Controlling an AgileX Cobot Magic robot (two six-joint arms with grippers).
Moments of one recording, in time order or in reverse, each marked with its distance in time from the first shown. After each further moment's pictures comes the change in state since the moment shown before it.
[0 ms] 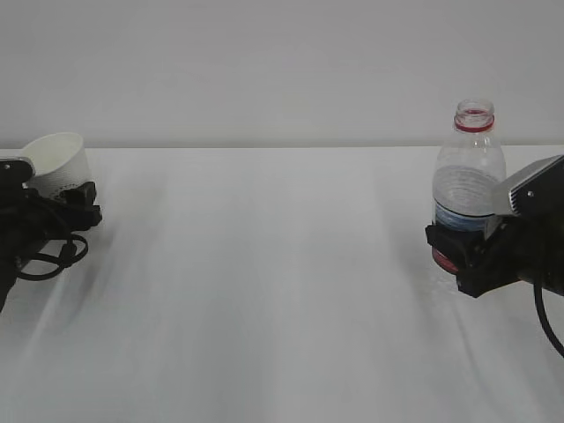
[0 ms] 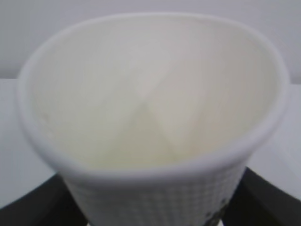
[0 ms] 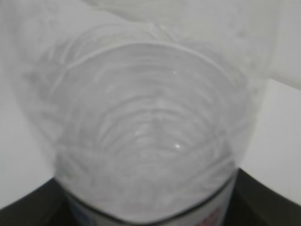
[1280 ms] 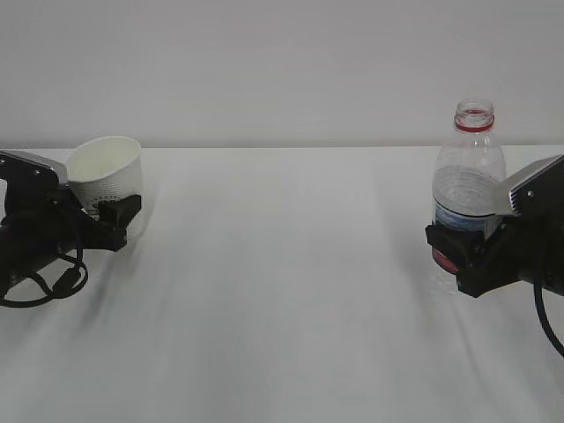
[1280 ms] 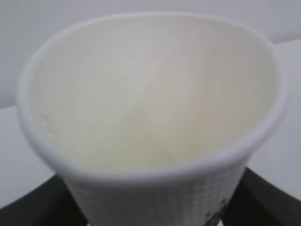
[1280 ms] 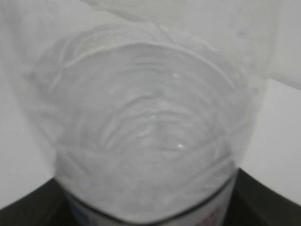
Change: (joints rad) left arm 0.000 -0.075 0.069 0.414 0.000 -0.012; right arm 0.000 0.000 0.000 0.000 0.000 0.000
